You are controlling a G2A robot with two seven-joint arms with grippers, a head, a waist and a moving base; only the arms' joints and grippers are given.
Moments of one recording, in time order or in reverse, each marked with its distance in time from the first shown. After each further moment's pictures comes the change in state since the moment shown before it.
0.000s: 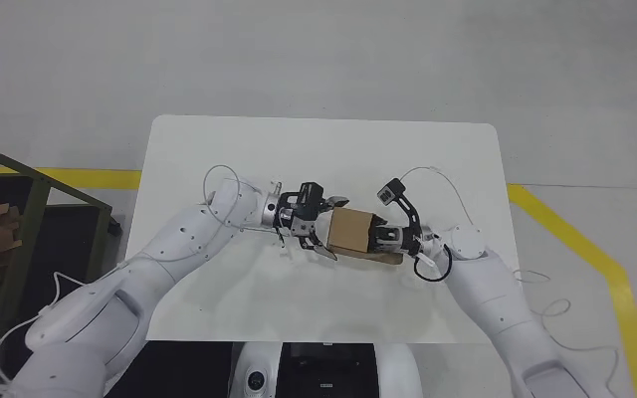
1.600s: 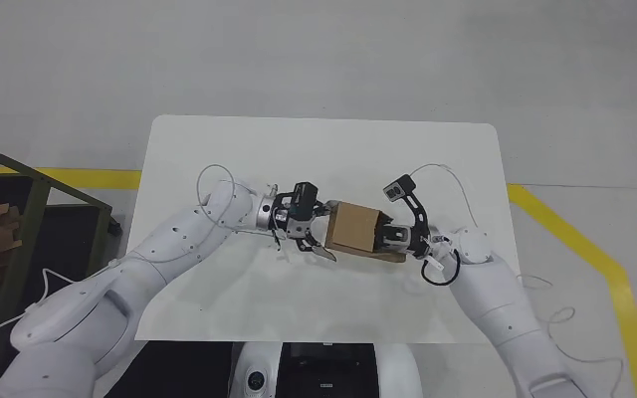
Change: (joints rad) left arm -0.019 0.050 0.067 -0.040 -0.096 0.001 0.001; right arm -0.051 0.019 0.038 -0.121 0.055 -0.020 0.001
